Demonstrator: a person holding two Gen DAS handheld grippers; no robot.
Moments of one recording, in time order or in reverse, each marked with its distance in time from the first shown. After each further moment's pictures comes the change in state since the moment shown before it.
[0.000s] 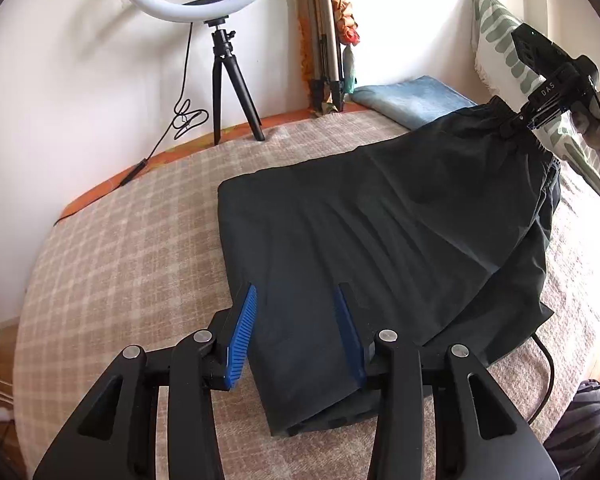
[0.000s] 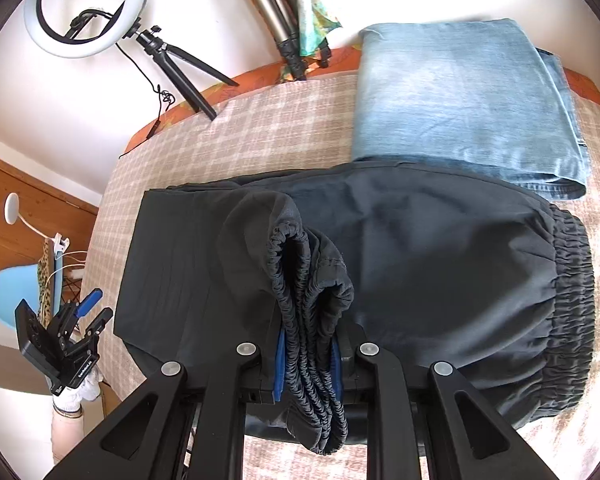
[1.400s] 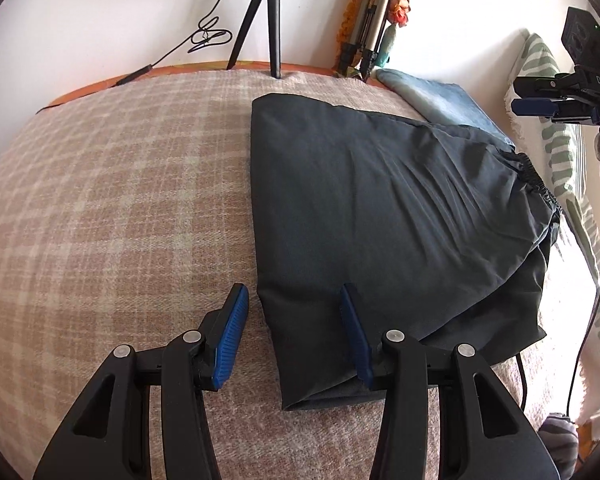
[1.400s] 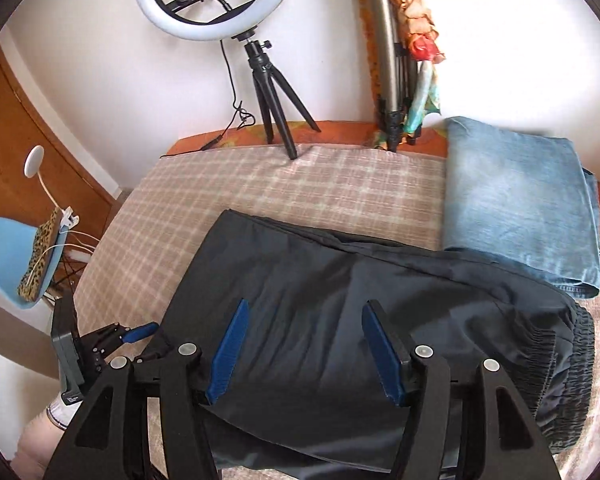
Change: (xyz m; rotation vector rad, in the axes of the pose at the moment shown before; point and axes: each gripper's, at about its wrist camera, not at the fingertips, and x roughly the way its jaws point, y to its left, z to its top) left arm 0.028 0.007 -0.037 -0.299 0.095 -0.119; right arm -0.011 0.123 0.004 -0.262 -0.191 -0.017
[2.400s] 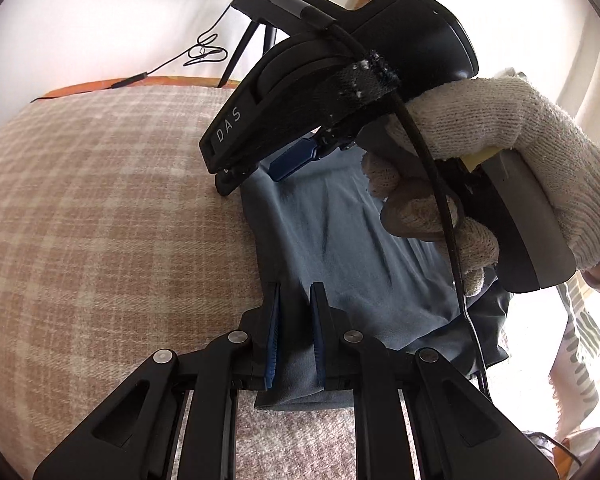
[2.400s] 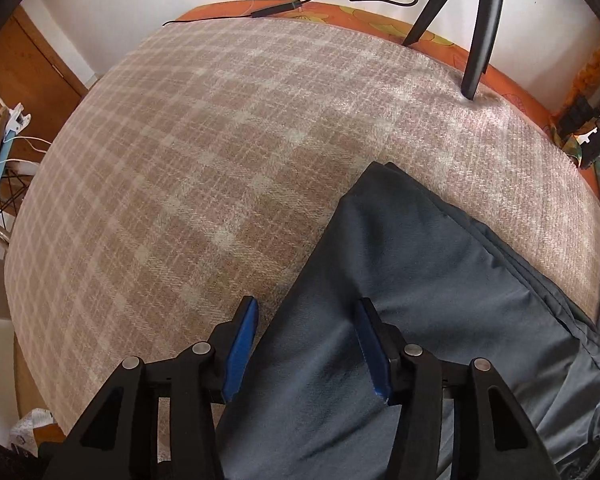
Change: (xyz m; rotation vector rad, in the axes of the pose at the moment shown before) left arm -0.010 -0.003 -0.001 -0.056 -0.088 -0.099; right arm 0.222 0.160 0.031 -0.194 0.356 -0.164
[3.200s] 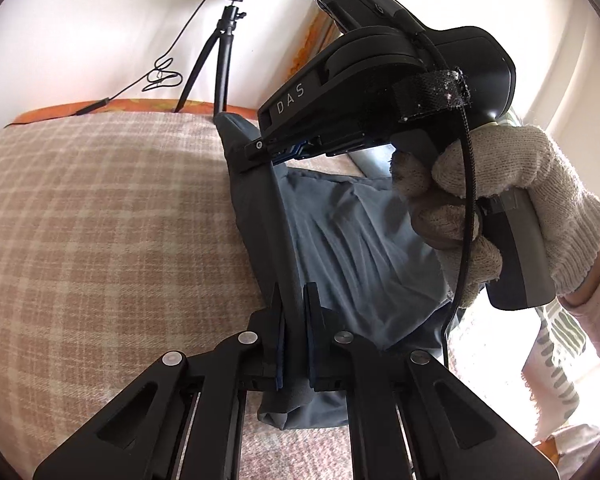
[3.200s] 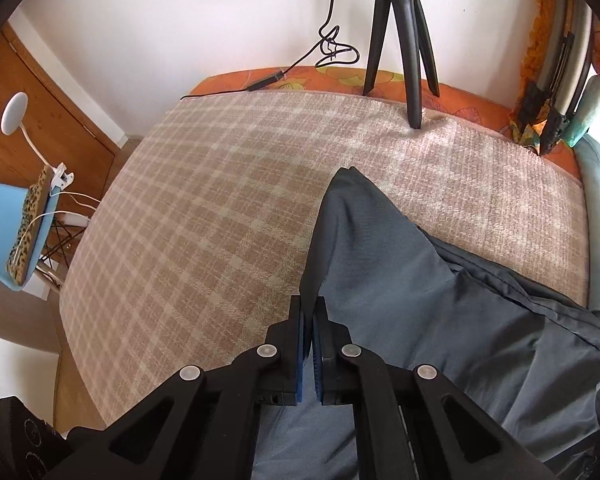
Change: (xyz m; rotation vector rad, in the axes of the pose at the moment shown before) left arm -0.016 -0.044 0.032 0.036 -0.018 -0.102; right arm -0.087 -0.066 -0.037 0.111 -0.191 0.179
